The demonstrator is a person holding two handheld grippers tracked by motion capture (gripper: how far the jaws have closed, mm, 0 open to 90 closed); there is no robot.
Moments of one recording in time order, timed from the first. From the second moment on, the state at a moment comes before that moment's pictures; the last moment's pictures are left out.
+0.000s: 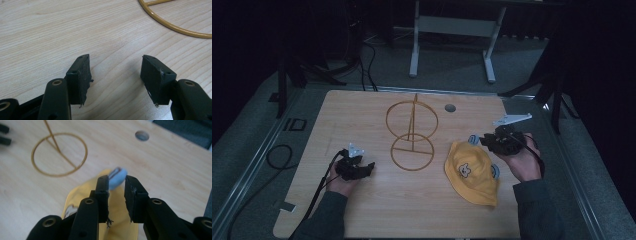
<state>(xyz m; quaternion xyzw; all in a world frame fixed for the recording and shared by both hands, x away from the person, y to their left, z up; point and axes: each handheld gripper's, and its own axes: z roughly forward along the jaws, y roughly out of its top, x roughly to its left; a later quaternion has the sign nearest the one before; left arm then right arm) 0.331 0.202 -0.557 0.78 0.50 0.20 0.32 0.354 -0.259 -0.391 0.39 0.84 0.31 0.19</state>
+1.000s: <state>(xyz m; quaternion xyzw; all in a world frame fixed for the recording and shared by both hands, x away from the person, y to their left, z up) 0.331 0.202 -0.557 0.79 0.49 0.20 0.32 0.368 -0.252 -0.421 0.42 0.89 0.17 0.04</state>
